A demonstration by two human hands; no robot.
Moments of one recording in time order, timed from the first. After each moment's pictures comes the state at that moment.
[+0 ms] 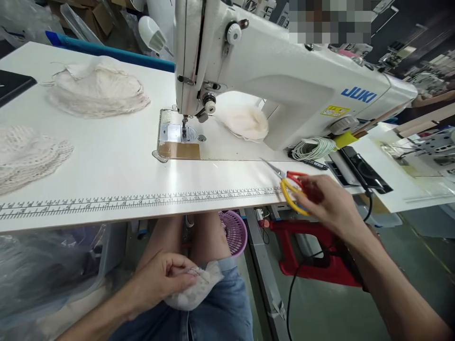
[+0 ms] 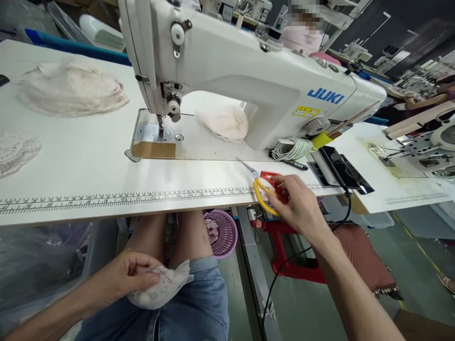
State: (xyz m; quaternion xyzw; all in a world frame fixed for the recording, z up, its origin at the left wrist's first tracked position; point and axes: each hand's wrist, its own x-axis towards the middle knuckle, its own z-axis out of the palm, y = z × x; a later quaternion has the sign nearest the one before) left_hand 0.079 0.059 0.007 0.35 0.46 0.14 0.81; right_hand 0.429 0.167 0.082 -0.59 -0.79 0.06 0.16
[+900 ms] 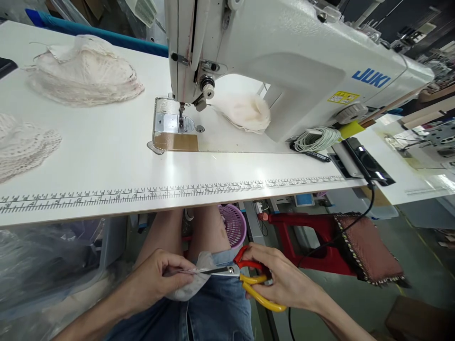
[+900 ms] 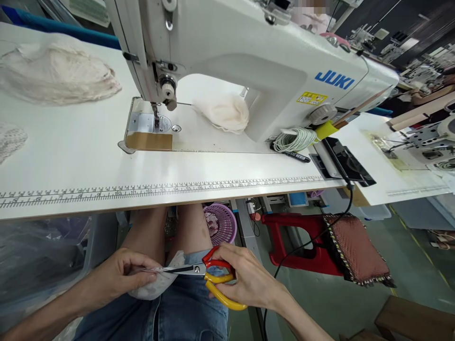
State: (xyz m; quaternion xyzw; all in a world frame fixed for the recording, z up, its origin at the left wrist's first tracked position) left_hand 0.076 0.050 -0.002 0.45 0.49 0.11 0.74; right_hand 0.353 0.062 0.043 -0.48 -0.79 0.38 0.00
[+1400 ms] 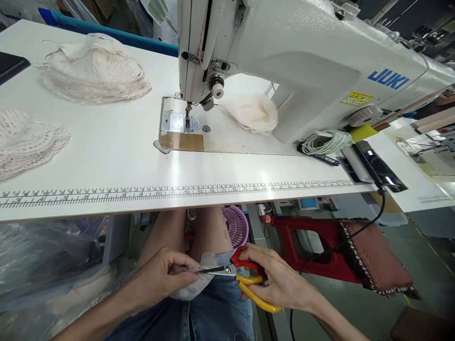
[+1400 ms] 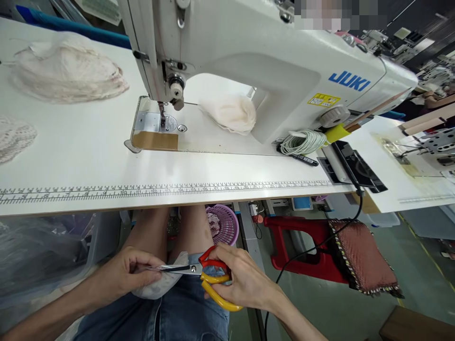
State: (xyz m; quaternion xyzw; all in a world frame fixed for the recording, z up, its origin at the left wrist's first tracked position) left_hand 0.082 0.052 -0.001 0.41 0.46 0.14 0.78; right_hand 0.344 0.066 0.032 -0.47 -0.77 0.43 0.00
